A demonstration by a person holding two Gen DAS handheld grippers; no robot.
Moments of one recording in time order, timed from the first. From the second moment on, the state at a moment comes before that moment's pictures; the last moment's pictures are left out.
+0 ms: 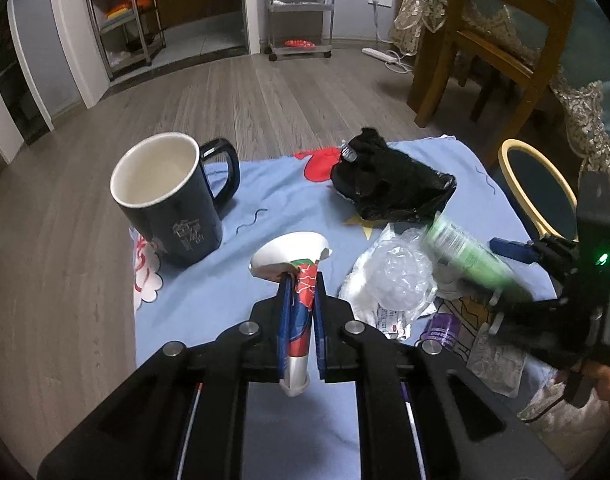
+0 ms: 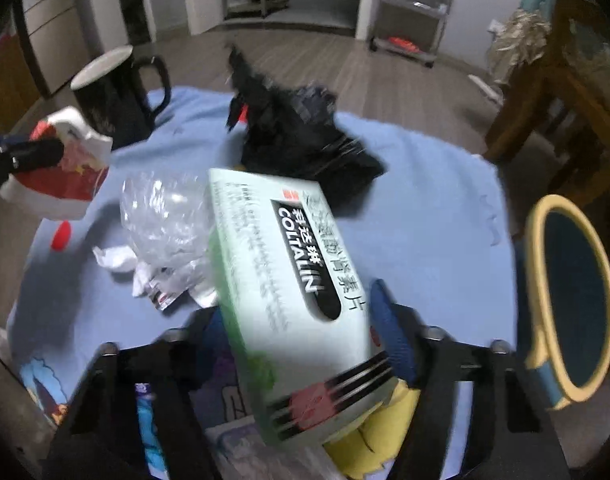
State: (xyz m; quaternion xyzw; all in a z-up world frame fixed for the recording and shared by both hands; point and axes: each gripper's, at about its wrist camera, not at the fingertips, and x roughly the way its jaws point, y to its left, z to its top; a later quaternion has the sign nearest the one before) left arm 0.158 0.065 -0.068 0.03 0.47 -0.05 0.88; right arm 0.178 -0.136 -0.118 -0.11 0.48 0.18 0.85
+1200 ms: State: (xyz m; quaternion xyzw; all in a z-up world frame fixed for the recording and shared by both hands) left arm 0.133 -0.154 0.033 0.11 0.36 -0.25 0.89; right arm 0.166 -0.413 -0.009 0.14 0.45 0.02 0.88
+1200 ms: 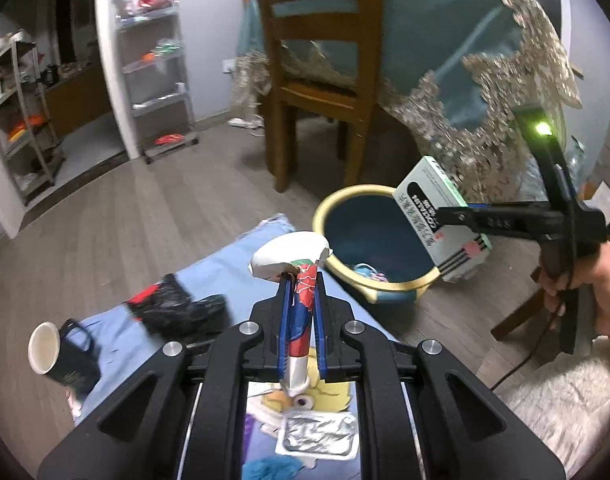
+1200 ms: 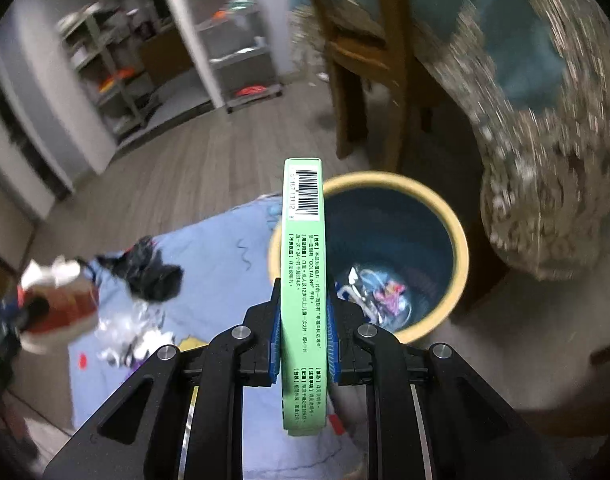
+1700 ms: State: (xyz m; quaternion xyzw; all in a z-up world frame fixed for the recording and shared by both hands) left arm 0.170 -0.239 -0.024 0.14 0.39 -0.30 0.86; right arm 0.186 -0.458 -0.036 0.20 0.45 -0.05 0.87
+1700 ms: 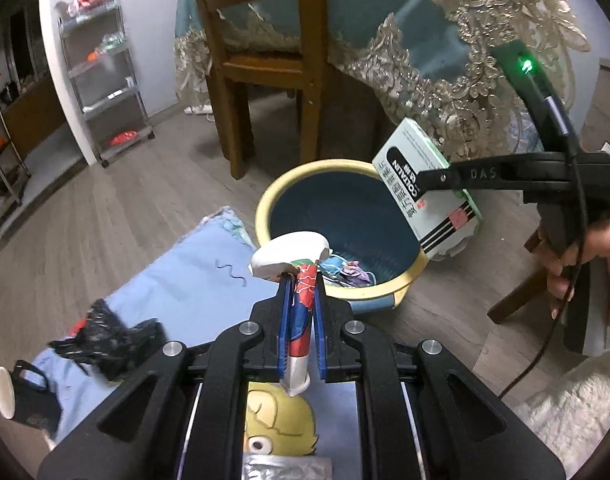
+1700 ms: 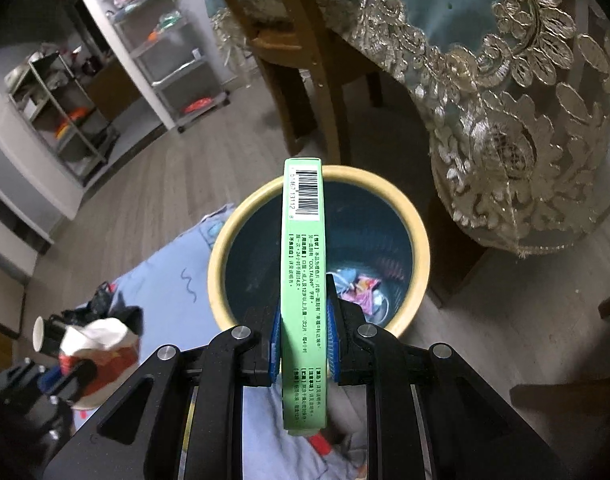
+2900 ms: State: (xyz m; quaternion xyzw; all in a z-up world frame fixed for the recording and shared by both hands) left arm 0.221 -0.258 -0.015 0.12 0.33 -0.29 0.89; right arm 0.215 -0.480 -0.033 0.17 0.41 -0.06 0.89
